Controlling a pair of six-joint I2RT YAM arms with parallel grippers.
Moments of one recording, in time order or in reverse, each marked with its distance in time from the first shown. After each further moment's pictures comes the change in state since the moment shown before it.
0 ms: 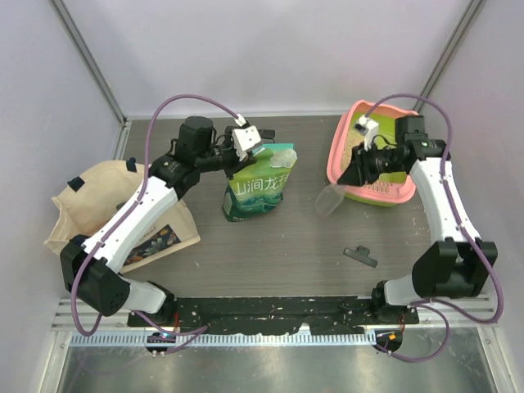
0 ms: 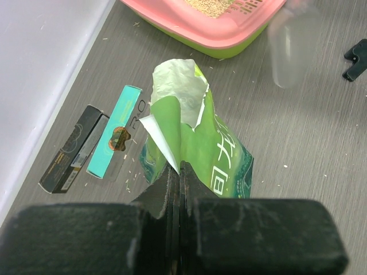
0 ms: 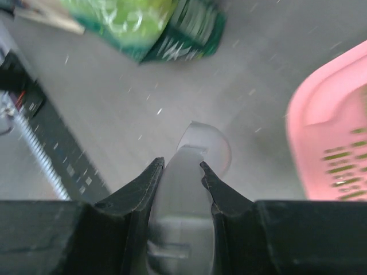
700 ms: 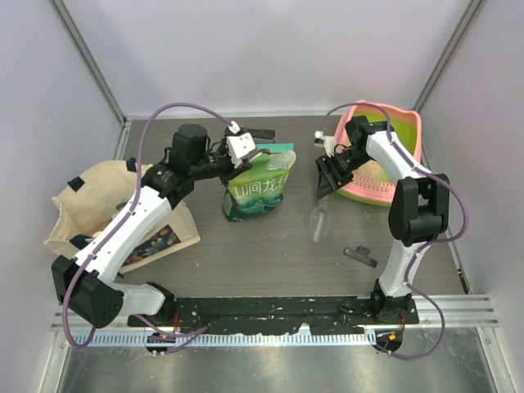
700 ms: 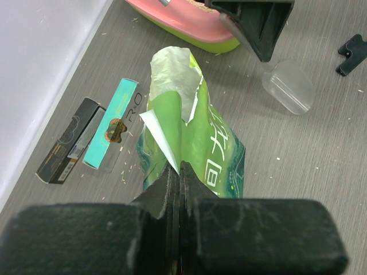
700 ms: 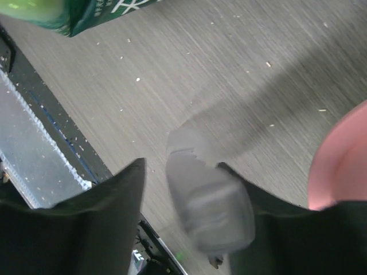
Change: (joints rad) left arm 0.000 -0.089 -0.080 0.000 -0.011 -0.010; right arm 0.190 0.494 0.213 -0.270 0.151 -0.118
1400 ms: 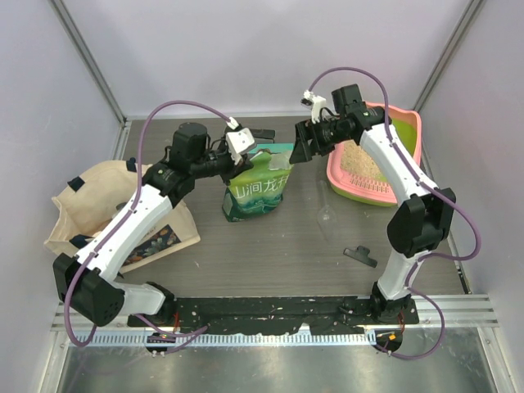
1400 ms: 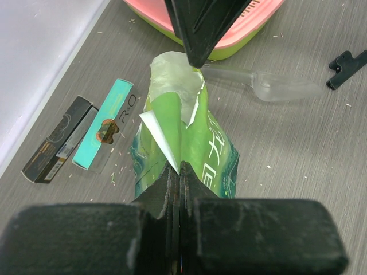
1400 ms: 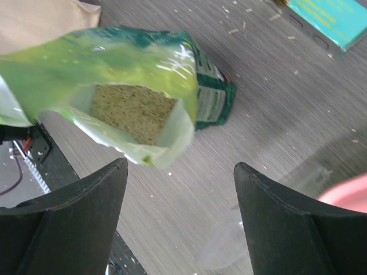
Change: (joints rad) left arm 0.000 0.013 0.004 0.022 0.011 -0.077; right arm 0.138 -0.081 0.200 0.257 0.064 0.365
